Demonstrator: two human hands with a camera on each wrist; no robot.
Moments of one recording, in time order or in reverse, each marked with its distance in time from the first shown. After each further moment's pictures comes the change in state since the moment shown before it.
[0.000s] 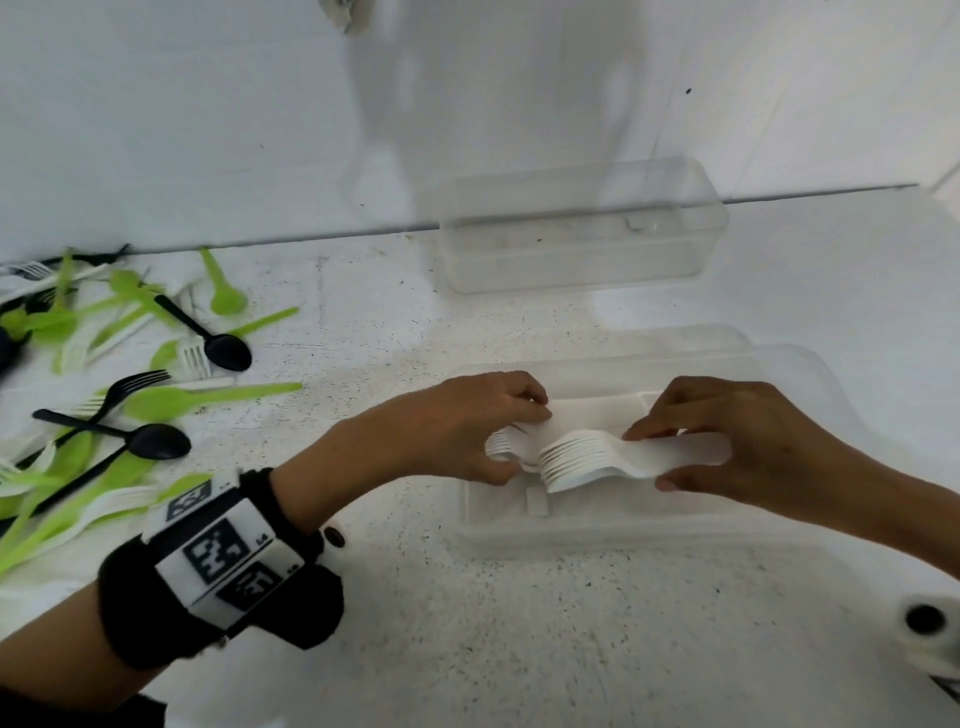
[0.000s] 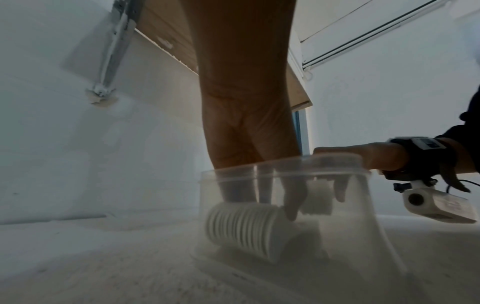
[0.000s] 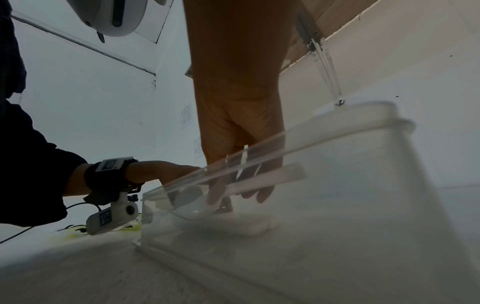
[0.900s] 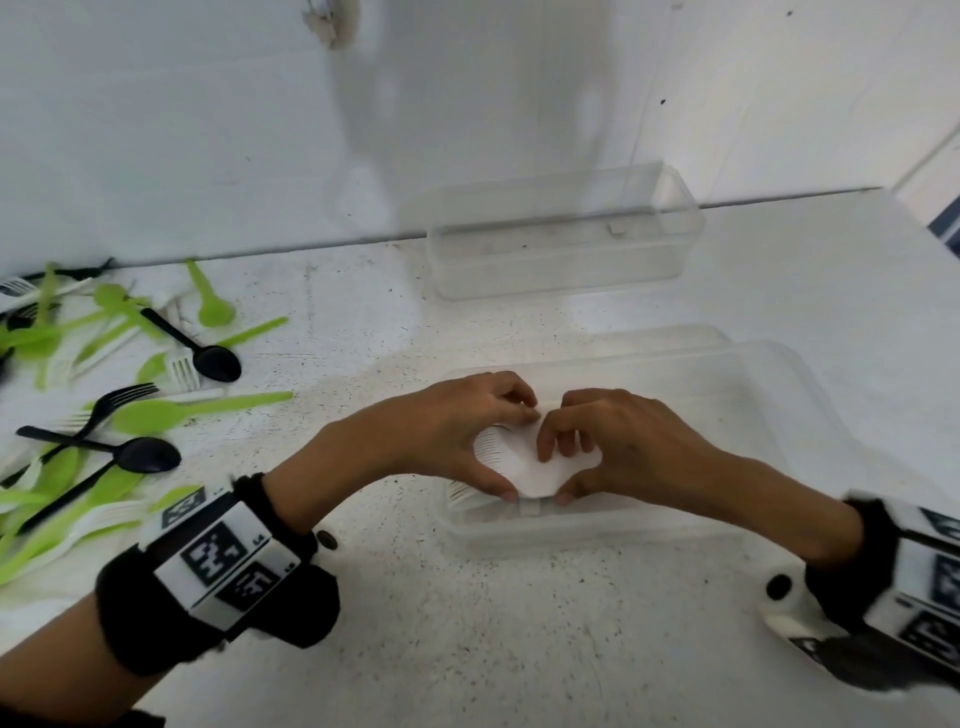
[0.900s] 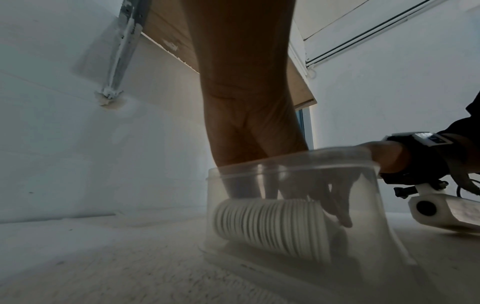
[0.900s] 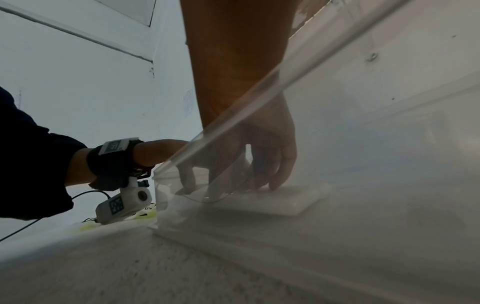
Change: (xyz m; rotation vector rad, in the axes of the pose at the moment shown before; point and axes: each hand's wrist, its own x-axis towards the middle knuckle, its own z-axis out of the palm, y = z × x) left_hand 0.001 -0.010 0.003 -0.031 -0.016 0.043; right_hand 0.042 -0.042 0.029 -0.179 -0.200 0.088
